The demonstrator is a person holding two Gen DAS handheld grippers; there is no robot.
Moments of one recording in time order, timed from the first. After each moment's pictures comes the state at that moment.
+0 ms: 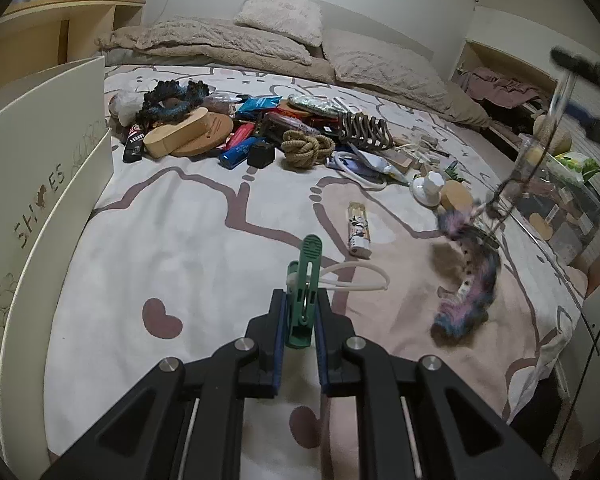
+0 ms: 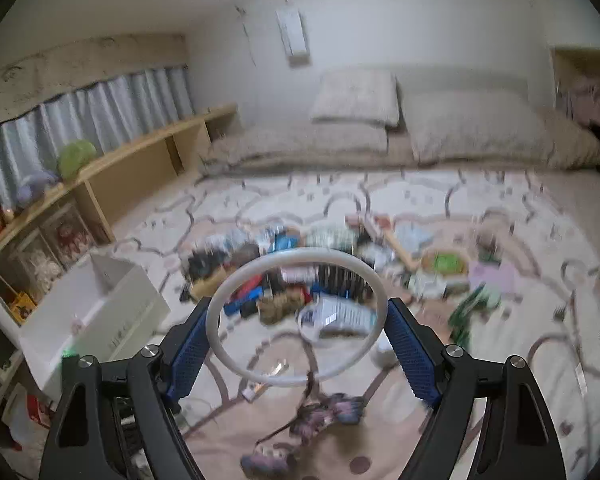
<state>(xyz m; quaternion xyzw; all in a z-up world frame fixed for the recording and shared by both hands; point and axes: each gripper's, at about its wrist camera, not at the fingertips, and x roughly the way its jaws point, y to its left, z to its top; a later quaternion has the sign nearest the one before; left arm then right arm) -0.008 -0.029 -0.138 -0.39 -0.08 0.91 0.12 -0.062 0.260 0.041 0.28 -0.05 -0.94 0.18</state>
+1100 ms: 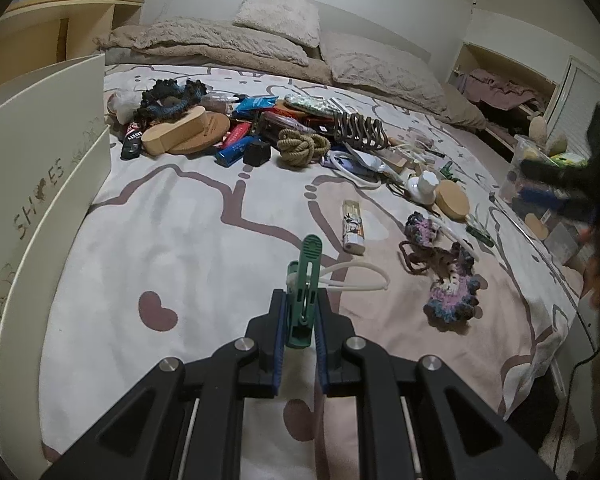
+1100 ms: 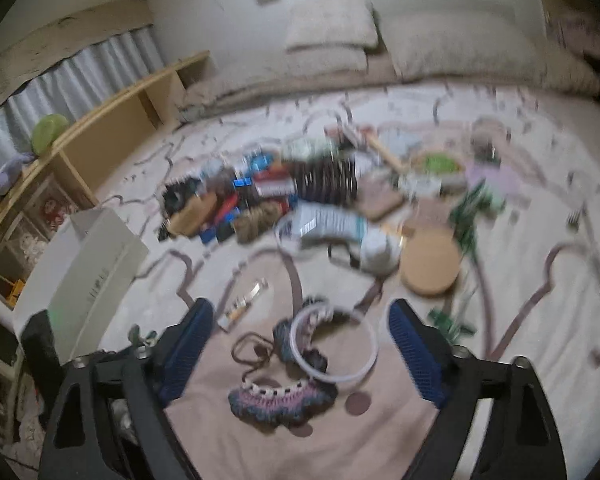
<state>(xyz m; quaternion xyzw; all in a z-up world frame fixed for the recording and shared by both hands) -0.005 -0.028 -0.141 -0.39 -0.08 0.91 0.13 -0.077 0.270 -0.077 0.42 -0.09 -0.89 0.17</state>
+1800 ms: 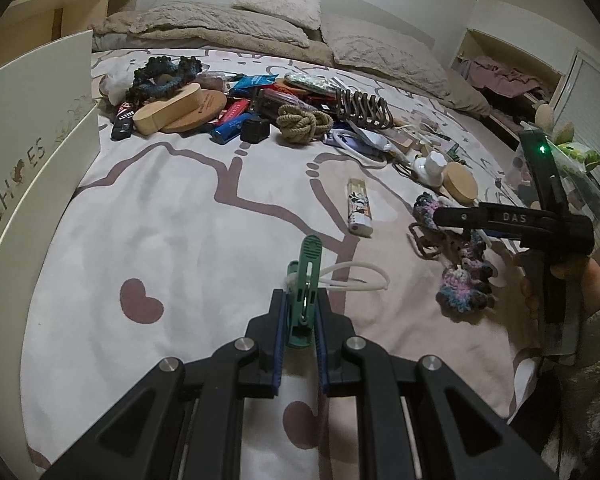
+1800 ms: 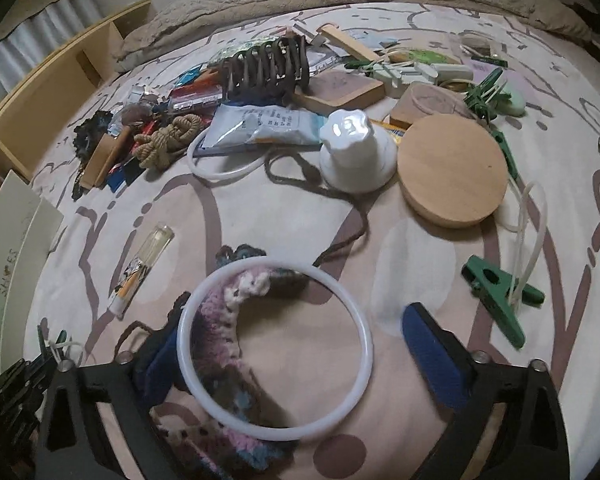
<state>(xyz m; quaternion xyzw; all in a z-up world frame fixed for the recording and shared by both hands) -0.013 -0.022 -0.156 -0.42 -0.08 0.90 0.13 -0.127 0.262 -0.170 0.51 -0.07 -0.85 0.10</state>
